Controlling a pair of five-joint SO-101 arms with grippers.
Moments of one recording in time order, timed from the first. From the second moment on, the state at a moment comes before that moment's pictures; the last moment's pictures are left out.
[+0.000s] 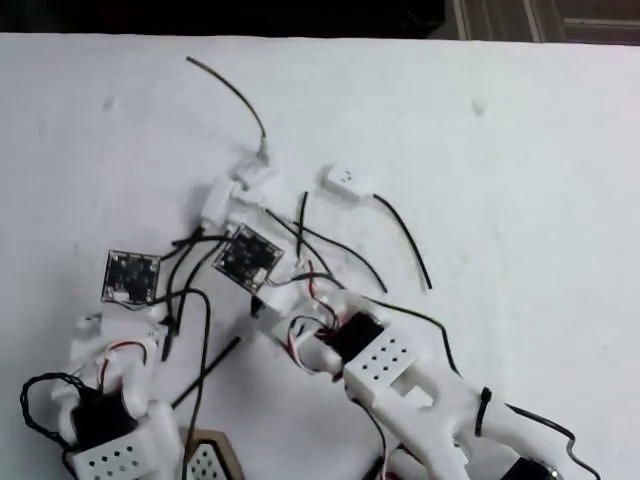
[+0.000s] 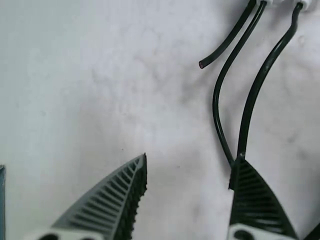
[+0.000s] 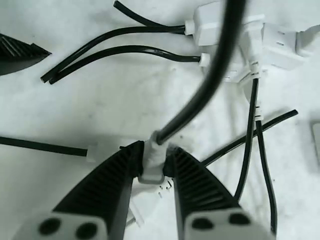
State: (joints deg) left arm -26.9 -104.1 90.7 72.8 -27.9; right arm -47.1 -35.8 63.2 27.9 17.1
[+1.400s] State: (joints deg) left arm -26.9 -104.1 90.7 72.8 -27.9; right arm -45.7 -26.0 66.0 15.0 17.1
